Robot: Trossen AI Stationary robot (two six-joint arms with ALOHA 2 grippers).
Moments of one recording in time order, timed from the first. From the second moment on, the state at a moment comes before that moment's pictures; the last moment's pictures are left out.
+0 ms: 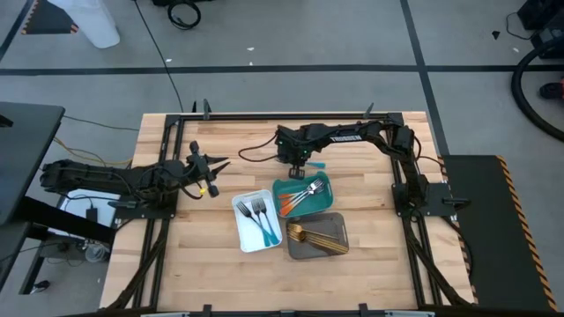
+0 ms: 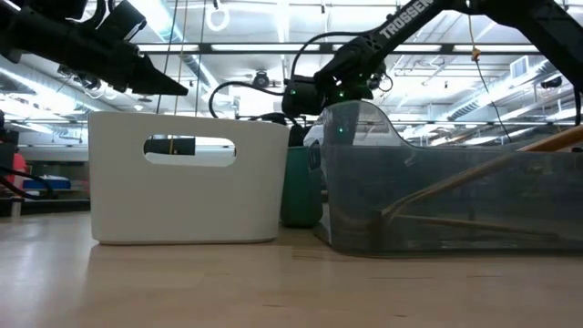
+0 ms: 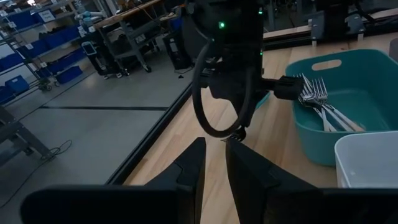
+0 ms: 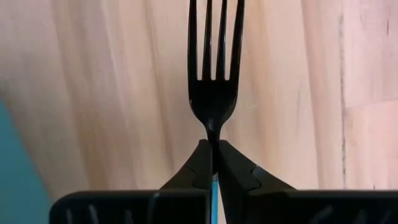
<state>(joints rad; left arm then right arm) 0.00 0.61 0.28 0.12 -0.54 0.19 -0.34 2.08 1.50 -0.70 0.04 -0.19</state>
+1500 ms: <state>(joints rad) 0.00 0.61 0.28 -0.02 -0.54 0.03 -0.27 2.08 1.82 -0.62 -0.36 0.24</state>
